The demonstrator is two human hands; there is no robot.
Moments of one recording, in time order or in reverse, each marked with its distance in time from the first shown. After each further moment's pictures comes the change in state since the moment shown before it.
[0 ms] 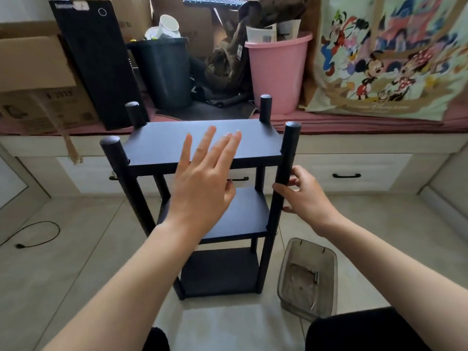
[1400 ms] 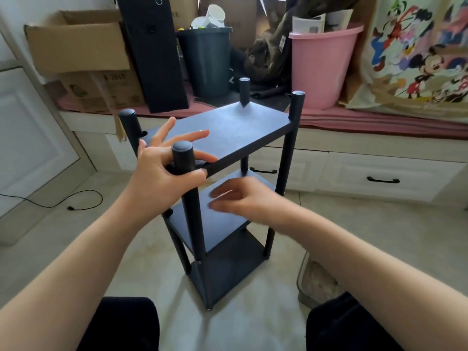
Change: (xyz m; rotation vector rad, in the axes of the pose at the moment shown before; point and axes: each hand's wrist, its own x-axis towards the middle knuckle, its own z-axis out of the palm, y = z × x) left_hand -0.052 -0.058 -0.093 -0.653 -0.090 -0.505; right_hand -0.046 -0.070 0.108 -0.089 -0.697 -0.073
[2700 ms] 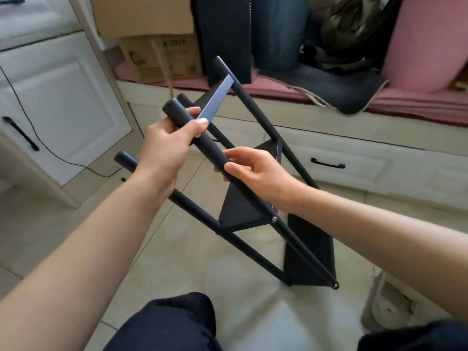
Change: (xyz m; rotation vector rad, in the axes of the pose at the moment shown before) left_hand 0.055 -0.138 -0.068 -0.399 0.330 -0.496; right_hand 0.149 -0.022 0.076 0.111 -0.056 -0.256
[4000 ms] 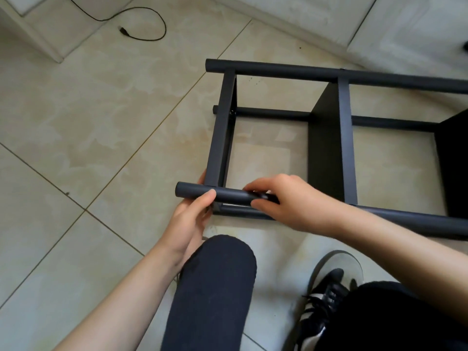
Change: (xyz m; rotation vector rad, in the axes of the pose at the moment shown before) left_hand -0.131 -0.348 -0.042 -0.478 0.103 -0.727; right_hand -0.013 0.243 0.120 -0.509 -0.616 0.296
